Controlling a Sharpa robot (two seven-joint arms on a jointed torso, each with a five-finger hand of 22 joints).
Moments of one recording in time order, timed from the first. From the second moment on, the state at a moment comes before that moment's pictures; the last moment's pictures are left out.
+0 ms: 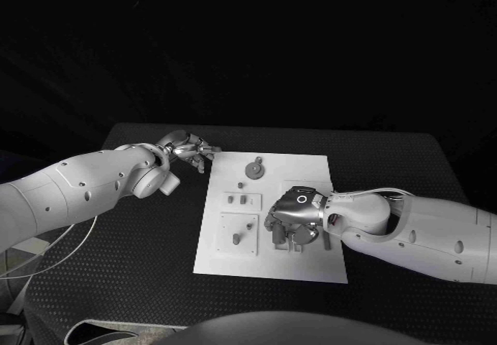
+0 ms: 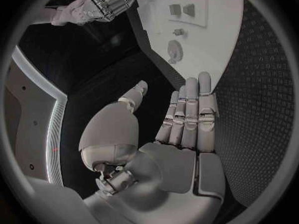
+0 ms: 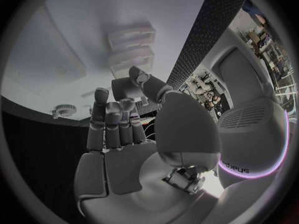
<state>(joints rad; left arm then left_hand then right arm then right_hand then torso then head) 1.21 -0.73 -0.13 1.11 -0.57 -0.17 0.12 0.92 -0.12 0.38 -0.11 0.07 0.80 0.20 0.28 0.44 1.05 0.14 0.07 0.26 1.06 0.04 0.69 0.75 0.03 1.18 -0.07 0.15 1.07 1.18 -0.72 -0.25 1.54 -1.96 -0.21 0.15 1.23 -0.15 0.70 -0.29 0.16 1.00 0.07 0.21 0.66 0.92 -0.01 1.18 1.04 1.02 -0.10 1.50 0.88 0.25 0.97 0.06 0.85 1.31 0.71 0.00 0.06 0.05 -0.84</state>
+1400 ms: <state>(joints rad) 1.21 -0.73 -0.13 1.11 -0.58 -0.16 0.12 0.92 -0.12 0.38 -0.11 0.07 0.79 0.20 0.28 0.44 1.05 0.14 0.07 0.26 1.06 0.04 0.69 0.76 0.03 1.18 -0.07 0.15 1.07 1.15 -0.73 -0.25 1.55 -1.98 -0.20 0.14 1.25 -0.16 0.70 -0.30 0.17 0.99 0.08 0.21 0.65 0.92 0.00 1.18 1.03 1.02 -0.10 1.50 0.87 0.25 0.97 0.06 0.86 1.31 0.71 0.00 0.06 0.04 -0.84</state>
